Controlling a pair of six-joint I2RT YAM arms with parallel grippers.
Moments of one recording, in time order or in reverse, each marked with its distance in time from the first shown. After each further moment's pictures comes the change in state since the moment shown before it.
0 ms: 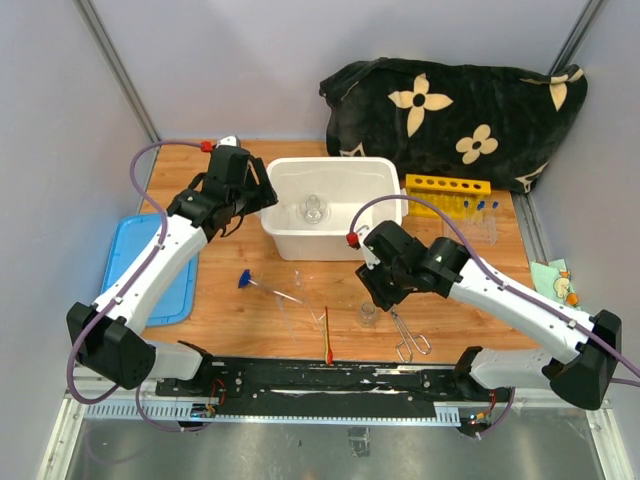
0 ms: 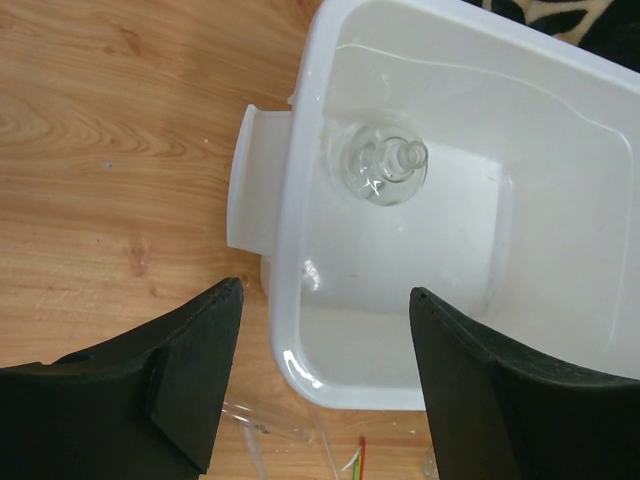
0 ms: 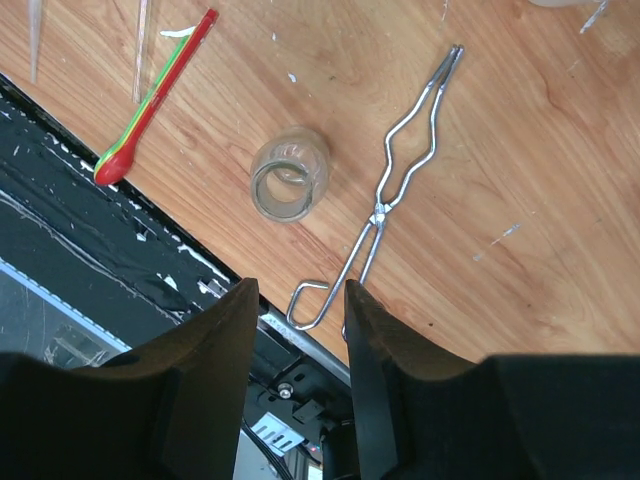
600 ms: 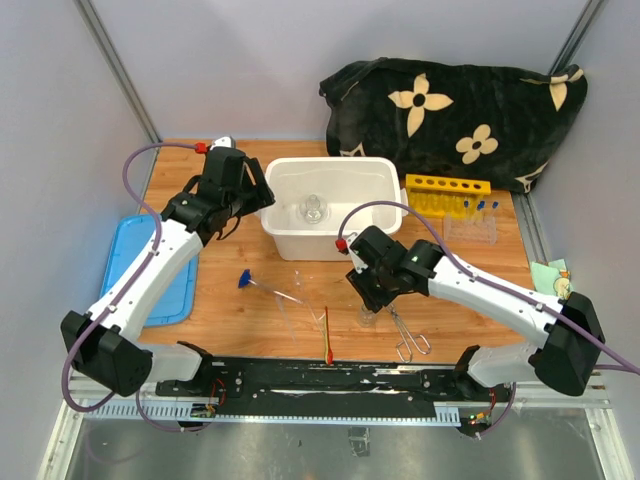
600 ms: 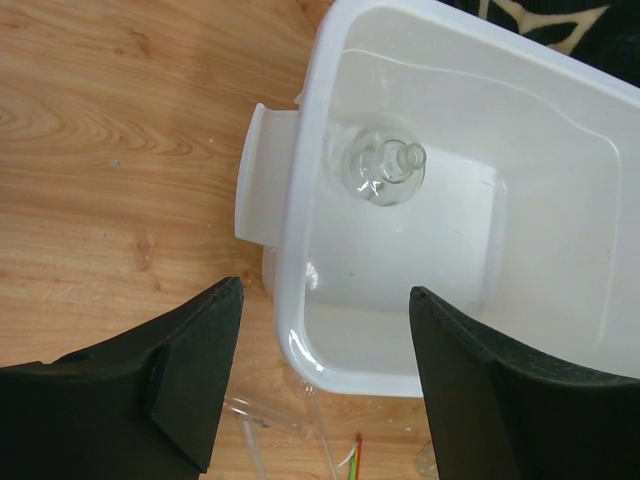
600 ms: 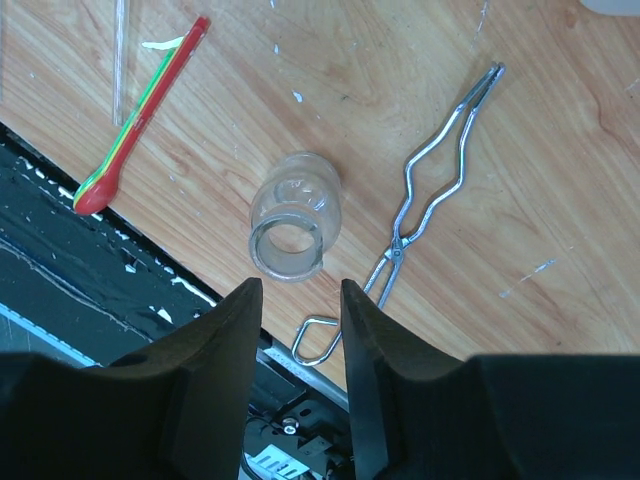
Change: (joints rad) left arm 0.000 -0.033 -0.008 -0.013 -0.006 -0.016; right arm 0.004 0.100 -0.085 0.133 -0.027 0.013
